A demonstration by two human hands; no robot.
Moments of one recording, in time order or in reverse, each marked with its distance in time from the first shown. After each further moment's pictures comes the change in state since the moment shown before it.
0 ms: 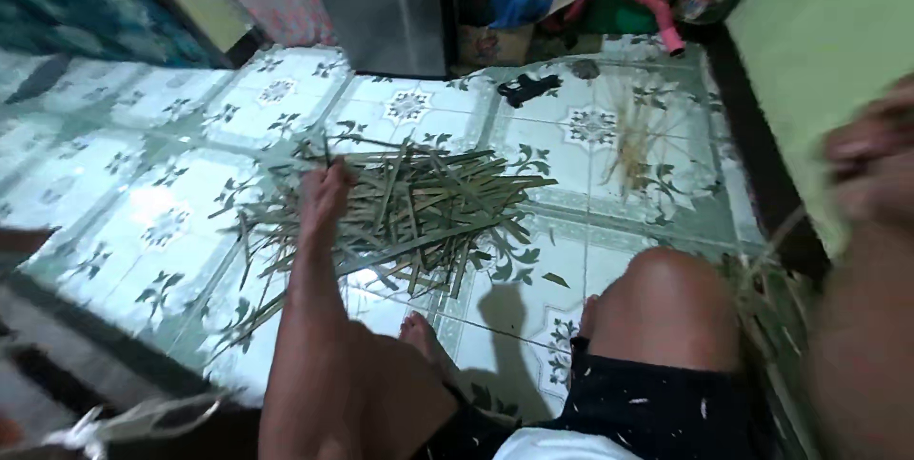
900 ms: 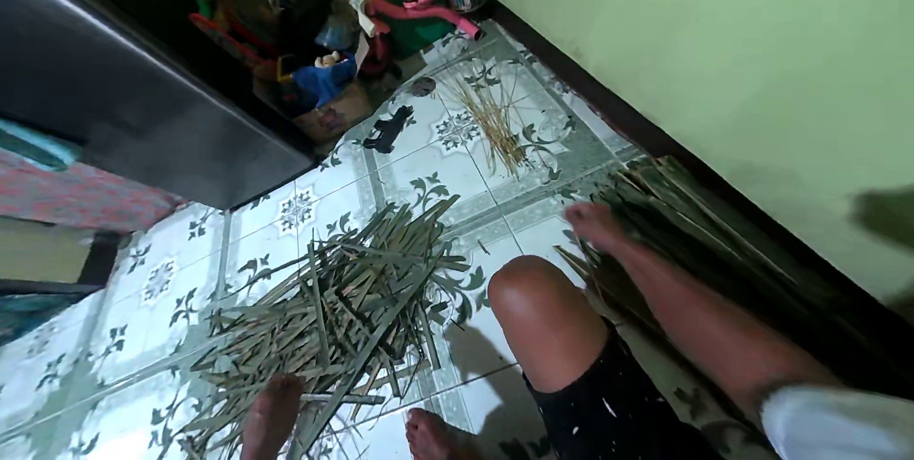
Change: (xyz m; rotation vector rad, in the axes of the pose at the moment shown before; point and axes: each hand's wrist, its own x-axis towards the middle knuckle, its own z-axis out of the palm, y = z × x) left_hand 0.019 -0.078 0.036 0.909 -0.424 0.047; right_hand -0.043 0.262 -0.124 -0.711 -0.206 0.604
